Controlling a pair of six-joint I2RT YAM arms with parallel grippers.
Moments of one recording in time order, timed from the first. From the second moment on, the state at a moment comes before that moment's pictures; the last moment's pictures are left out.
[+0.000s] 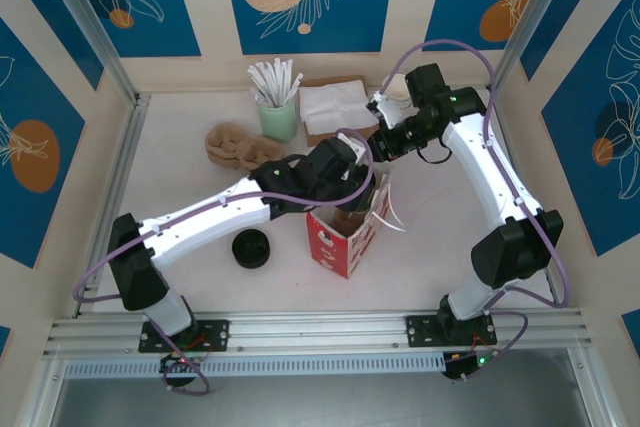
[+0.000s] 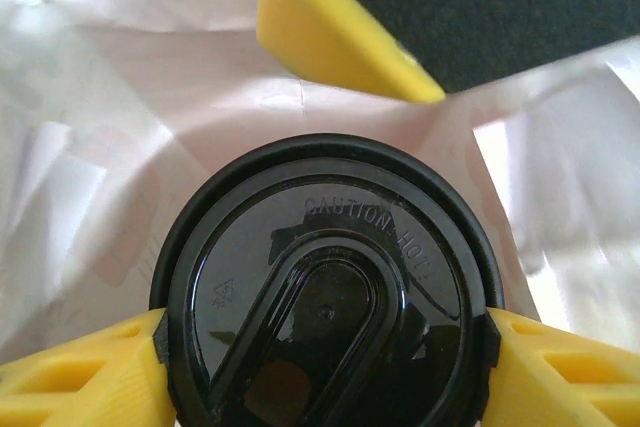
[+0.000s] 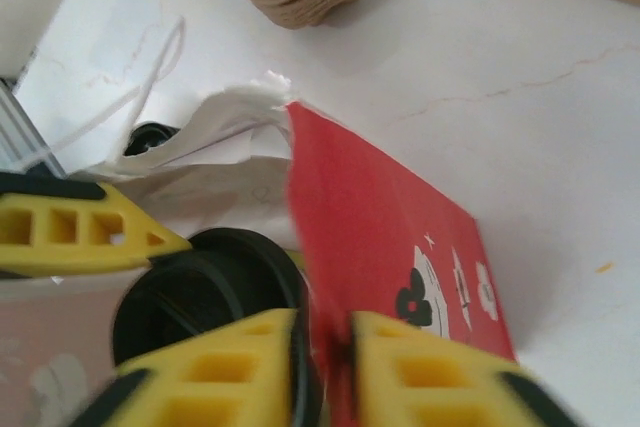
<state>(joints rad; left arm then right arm) -1.02 1.63 1.54 -0.67 -0.18 -0.33 0.28 1.62 1.73 -1.26 -0.58 -0.20</state>
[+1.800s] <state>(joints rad) -1.09 1.61 1.39 -0.62 -0.40 -0.31 0.33 1.28 1.21 -0.73 -0.76 -0.05</state>
